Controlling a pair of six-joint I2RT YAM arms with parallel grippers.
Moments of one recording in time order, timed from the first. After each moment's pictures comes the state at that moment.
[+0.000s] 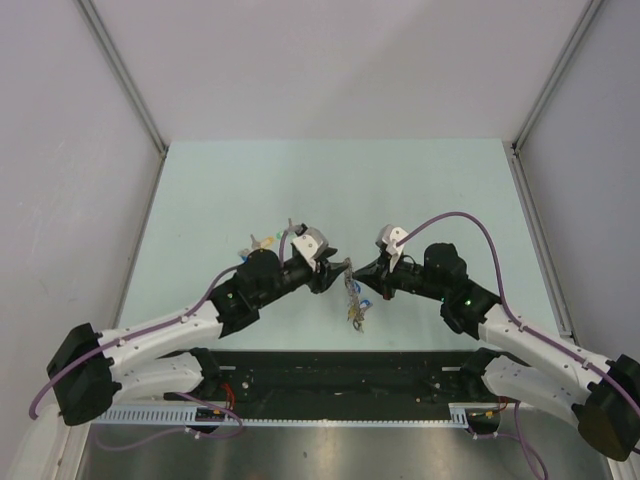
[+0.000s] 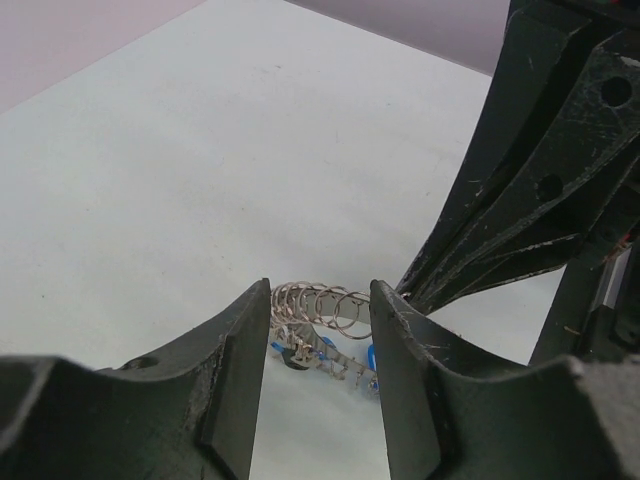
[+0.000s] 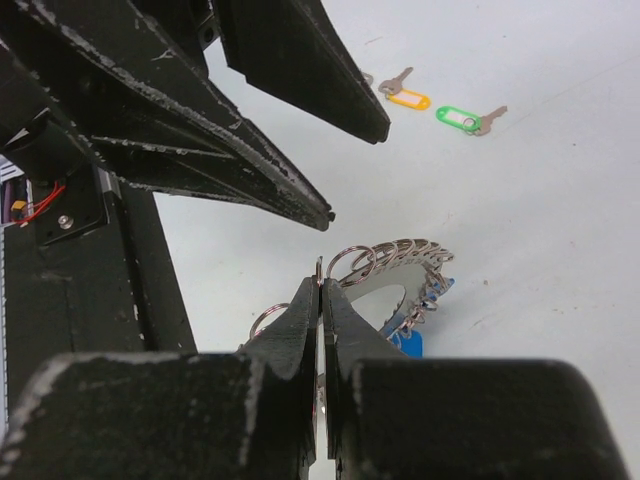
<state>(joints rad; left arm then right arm) -0.93 1.04 0.59 0.36 0.03 -0.03 0.73 0.91 0.54 0.18 -0.43 0.00</state>
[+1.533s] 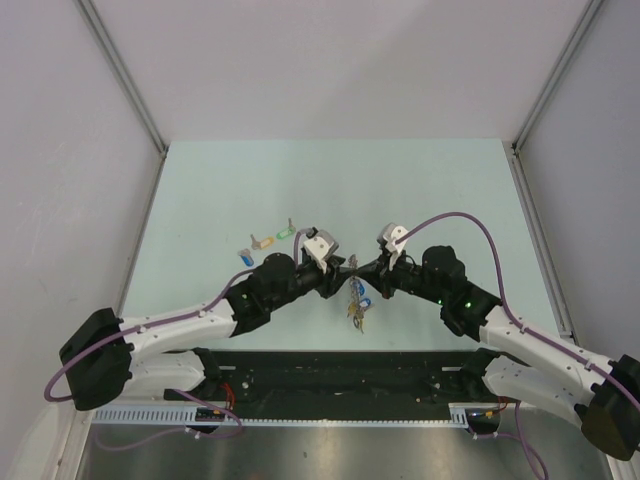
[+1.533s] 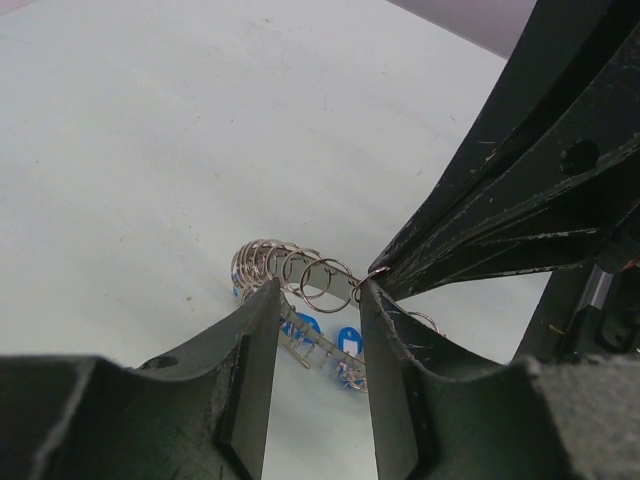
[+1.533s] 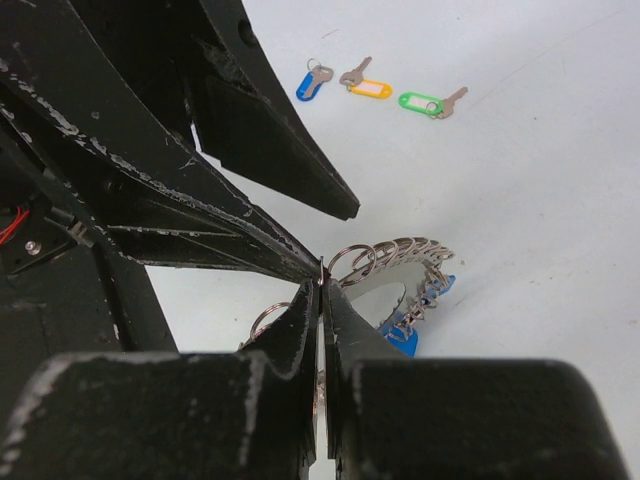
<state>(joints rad) -0.98 1.15 0.58 0.42 -0.02 -0.12 0.77 0.90 0.54 0.15 -0.28 0.04</state>
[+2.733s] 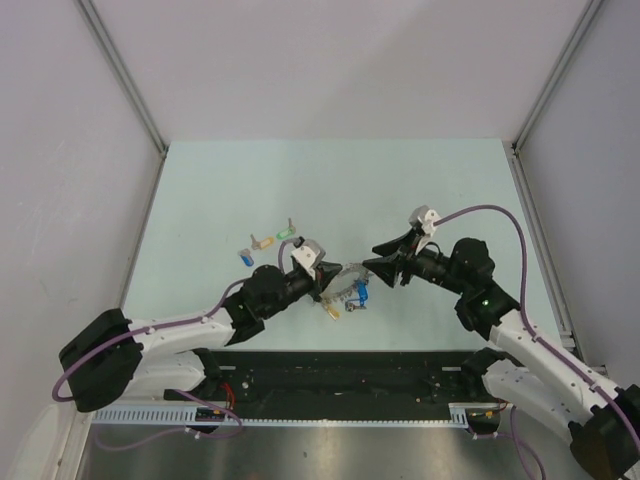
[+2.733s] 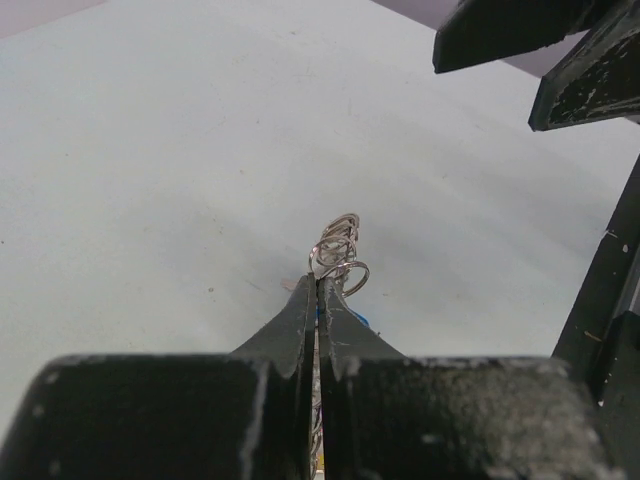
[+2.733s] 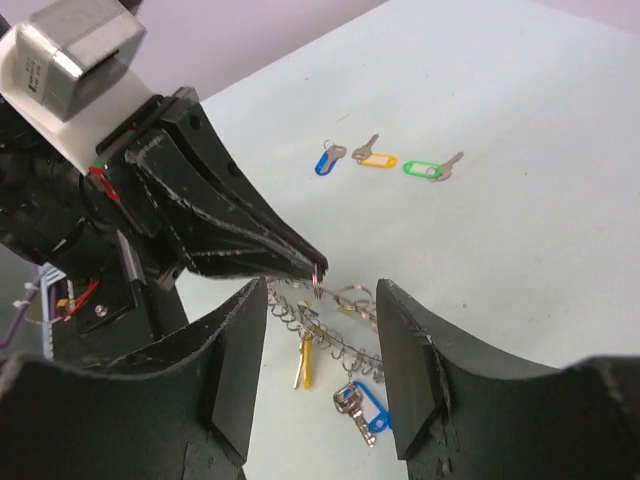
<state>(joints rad) -0.96 1.15 0.42 0.65 -0.07 -0.10 0.60 0.81 0.54 0.24 -0.46 0.20</state>
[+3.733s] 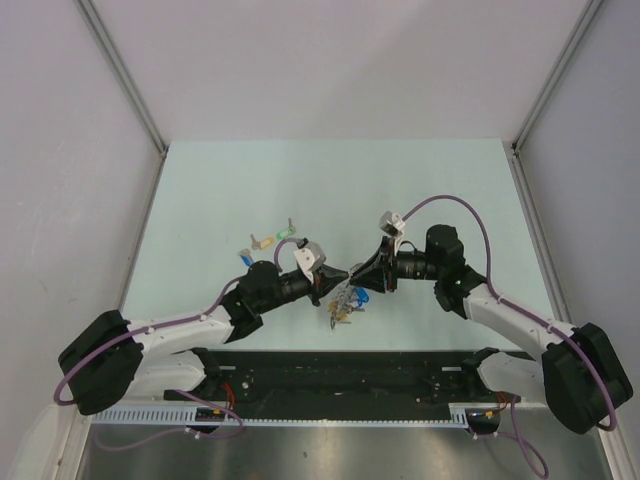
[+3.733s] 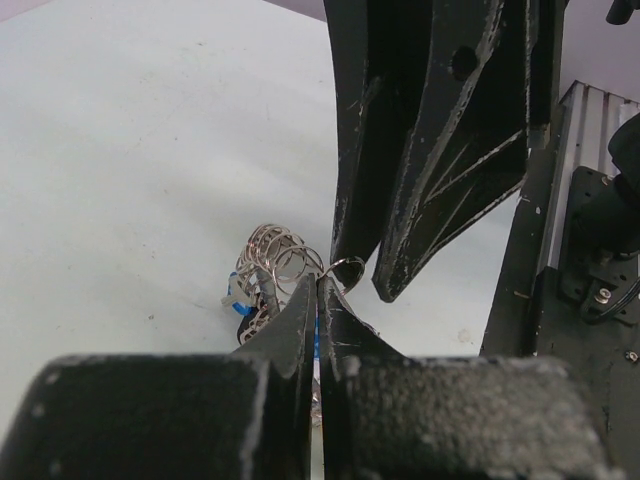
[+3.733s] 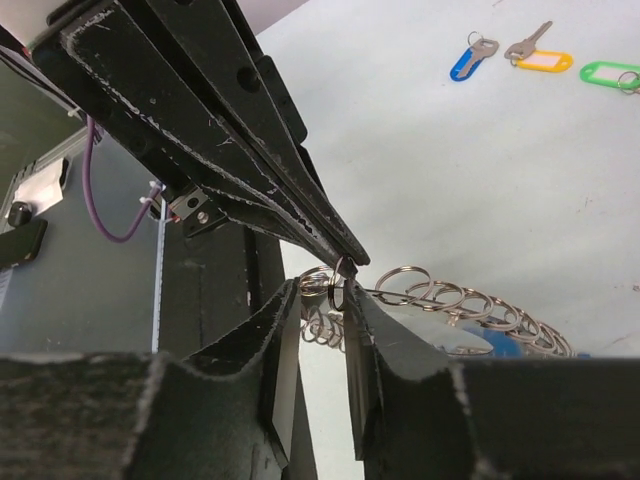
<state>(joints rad) -0.89 1.15 0.42 0.69 0.22 -0.10 0.52 1.13 0.54 0.39 -0.89 0.27</state>
